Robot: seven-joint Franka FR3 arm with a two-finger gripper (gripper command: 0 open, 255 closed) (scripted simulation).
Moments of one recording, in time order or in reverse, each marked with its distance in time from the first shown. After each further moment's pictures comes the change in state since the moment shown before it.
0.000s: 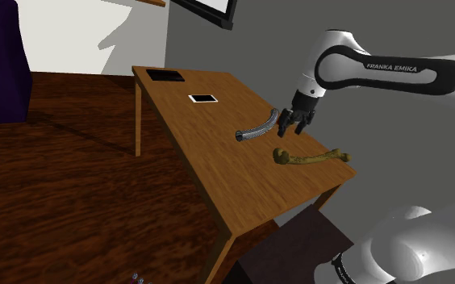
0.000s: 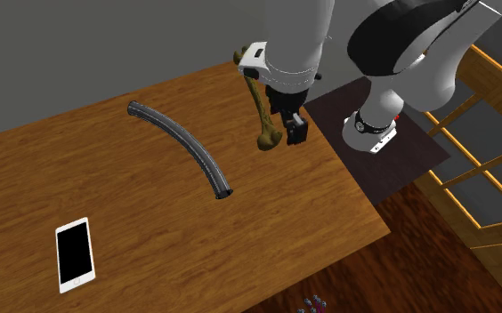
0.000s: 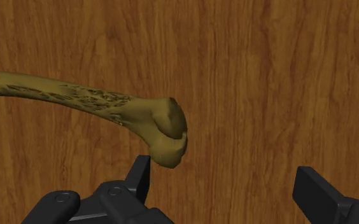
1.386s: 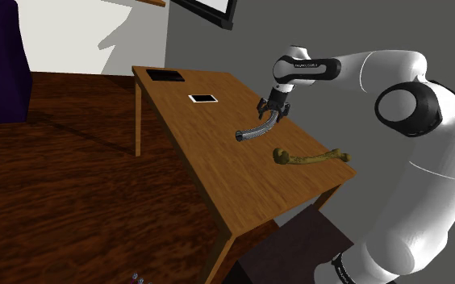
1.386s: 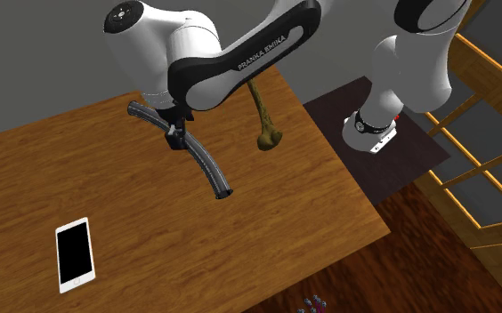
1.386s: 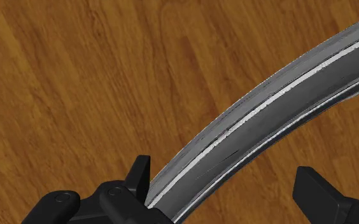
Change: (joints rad) arm -0.132 0.732 -0.108 0.639 -0.004 0.096 0.195
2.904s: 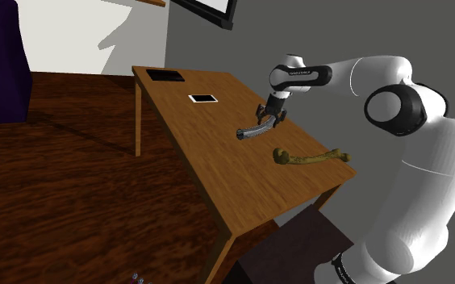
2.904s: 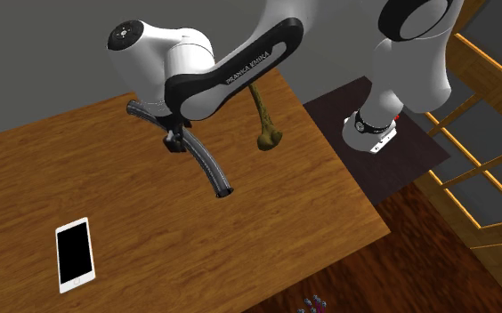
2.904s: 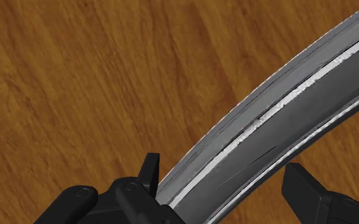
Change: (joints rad) arm -0.014 0.071 -0.008 0.011 0.007 0.060 0.002
